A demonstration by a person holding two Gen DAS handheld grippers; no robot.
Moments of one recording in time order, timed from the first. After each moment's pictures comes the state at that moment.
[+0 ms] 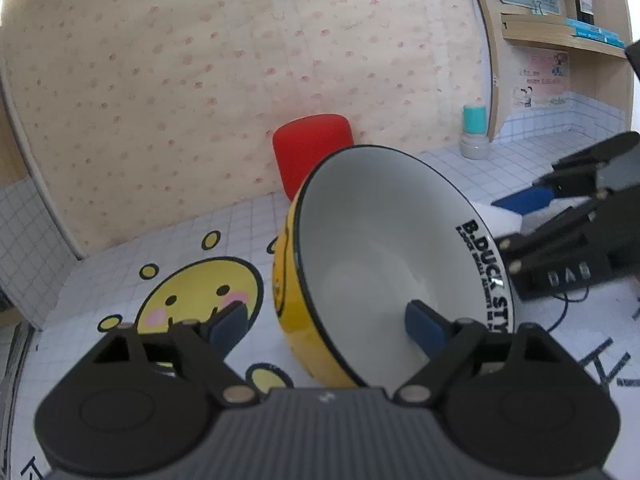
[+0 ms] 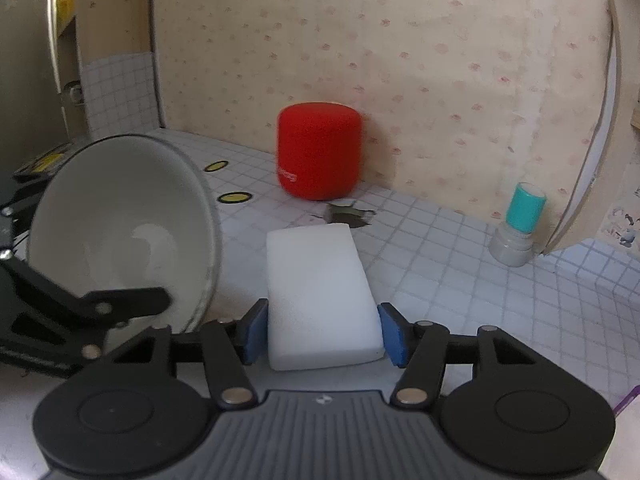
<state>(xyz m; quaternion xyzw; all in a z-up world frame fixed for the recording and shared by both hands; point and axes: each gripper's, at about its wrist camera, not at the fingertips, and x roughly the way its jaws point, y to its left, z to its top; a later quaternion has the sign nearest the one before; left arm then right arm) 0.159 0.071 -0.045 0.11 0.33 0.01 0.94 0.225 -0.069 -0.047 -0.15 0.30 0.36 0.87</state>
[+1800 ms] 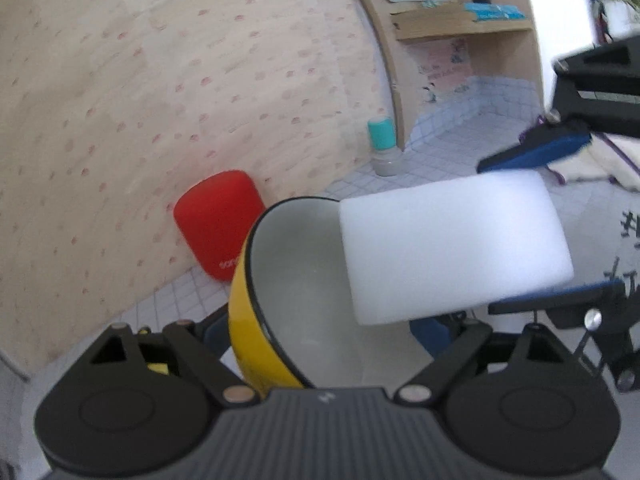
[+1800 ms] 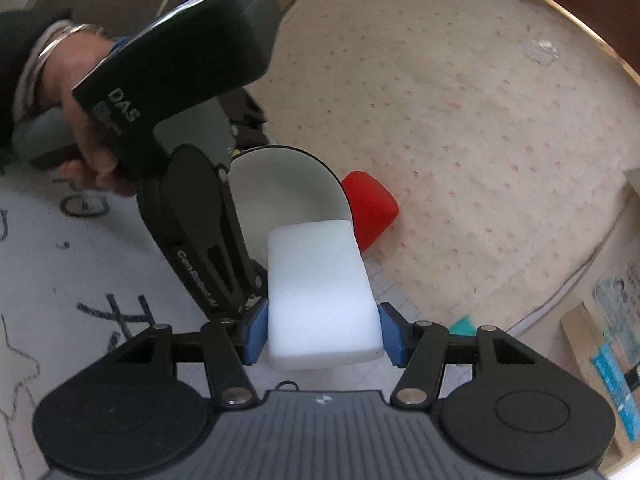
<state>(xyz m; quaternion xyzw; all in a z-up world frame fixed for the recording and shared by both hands) 0.190 0.059 -0.044 0.22 0.29 -0.16 0.92 0.129 -0.054 -0.023 -0.43 0.12 0.34 0.83</state>
